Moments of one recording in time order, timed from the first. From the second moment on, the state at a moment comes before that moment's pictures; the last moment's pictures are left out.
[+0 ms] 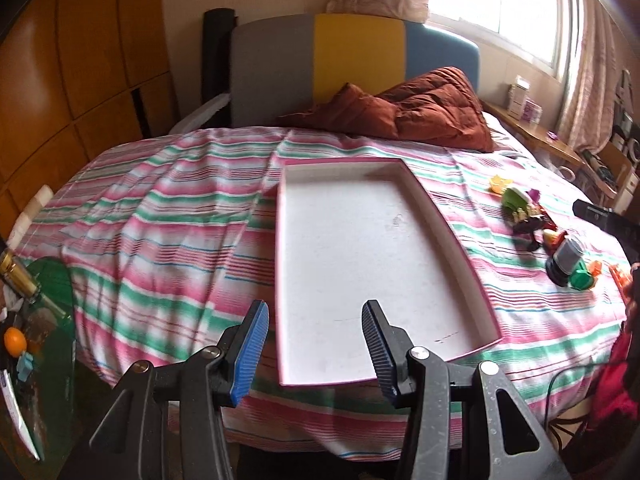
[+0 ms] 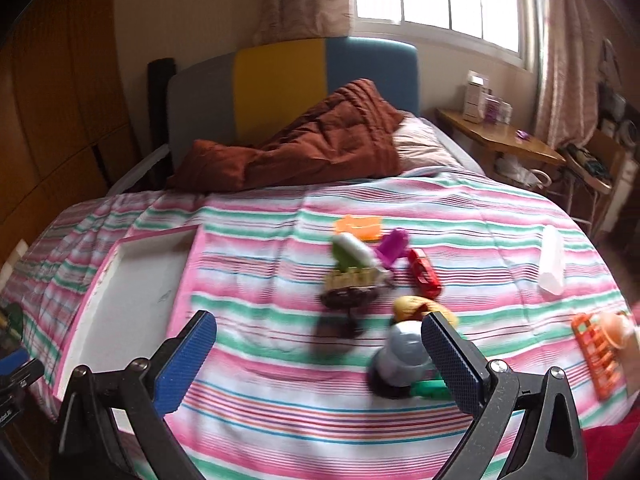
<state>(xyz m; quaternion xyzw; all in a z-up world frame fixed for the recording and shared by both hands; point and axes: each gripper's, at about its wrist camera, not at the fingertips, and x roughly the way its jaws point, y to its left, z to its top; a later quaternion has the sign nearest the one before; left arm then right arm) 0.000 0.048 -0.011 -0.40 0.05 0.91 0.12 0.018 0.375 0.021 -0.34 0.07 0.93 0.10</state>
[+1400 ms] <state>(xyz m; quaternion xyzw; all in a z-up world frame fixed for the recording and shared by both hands) -0.010 0.390 -0.040 -0.45 0.13 0.76 0.46 0.068 0.559 0.002 -0.32 0.32 0.87 0.18</state>
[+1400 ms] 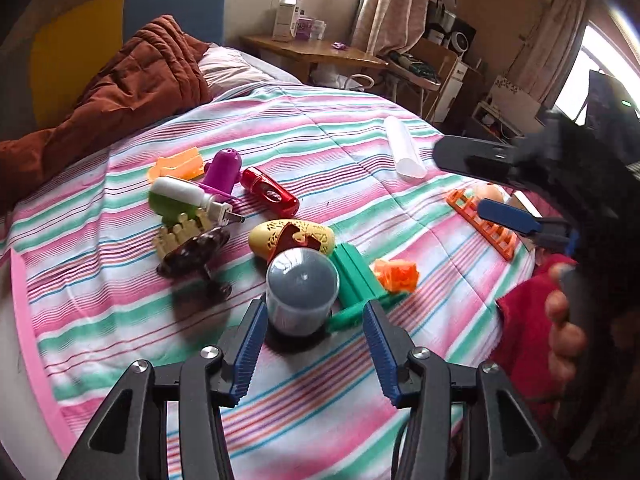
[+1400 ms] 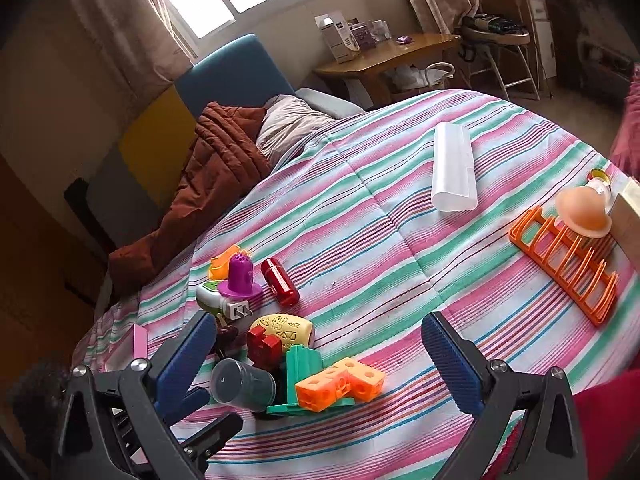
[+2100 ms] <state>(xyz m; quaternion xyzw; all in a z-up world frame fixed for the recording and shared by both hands) -0.015 0.310 -0.050 -0.46 0.06 0.78 0.43 0.045 0.544 -0.028 -0.40 0.30 0.85 0.15</state>
